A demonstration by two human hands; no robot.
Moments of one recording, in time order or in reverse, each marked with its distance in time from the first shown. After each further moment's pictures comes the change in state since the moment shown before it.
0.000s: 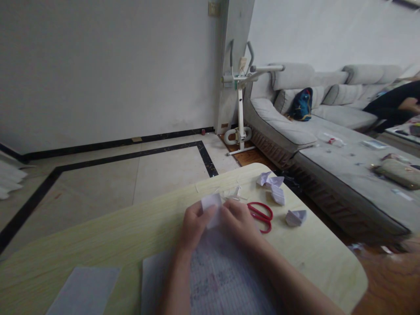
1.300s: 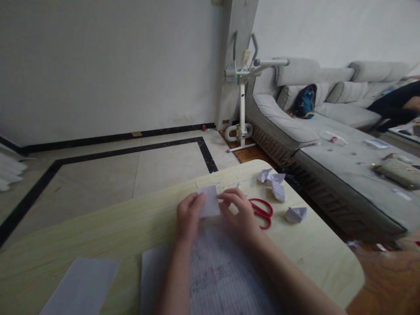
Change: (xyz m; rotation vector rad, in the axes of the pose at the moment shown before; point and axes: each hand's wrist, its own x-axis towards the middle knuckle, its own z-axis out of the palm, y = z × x) left_hand 0.005 -0.004 0.002 -0.179 0.262 0.007; right_hand 0.003 0.012 0.003 -0.068 0.158 -0.379
